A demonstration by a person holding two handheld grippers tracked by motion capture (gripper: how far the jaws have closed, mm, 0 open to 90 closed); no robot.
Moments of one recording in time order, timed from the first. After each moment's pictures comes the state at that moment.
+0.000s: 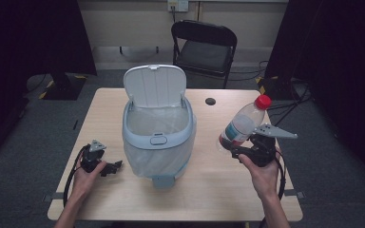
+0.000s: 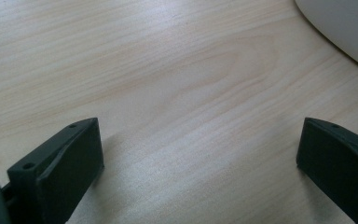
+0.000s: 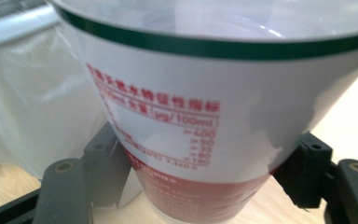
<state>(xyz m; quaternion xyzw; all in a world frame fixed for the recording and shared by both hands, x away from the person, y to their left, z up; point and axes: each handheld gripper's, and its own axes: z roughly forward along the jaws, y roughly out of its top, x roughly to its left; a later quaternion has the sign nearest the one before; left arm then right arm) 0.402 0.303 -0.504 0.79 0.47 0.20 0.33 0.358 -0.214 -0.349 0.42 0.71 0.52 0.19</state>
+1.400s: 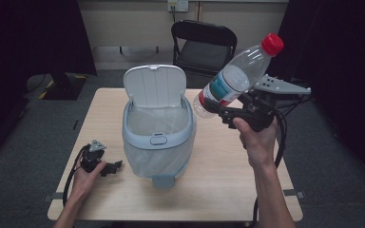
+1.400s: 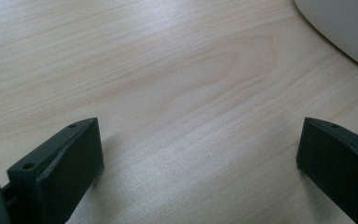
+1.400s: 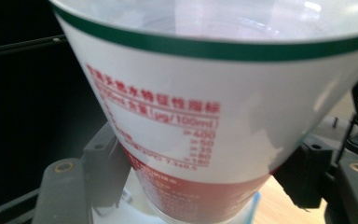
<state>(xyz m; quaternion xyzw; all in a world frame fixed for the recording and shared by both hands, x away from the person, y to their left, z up) 0.403 0.303 -0.504 0.79 0.47 0.19 0.34 0.363 -0.164 -0.213 0.30 0.69 0.64 0.16</state>
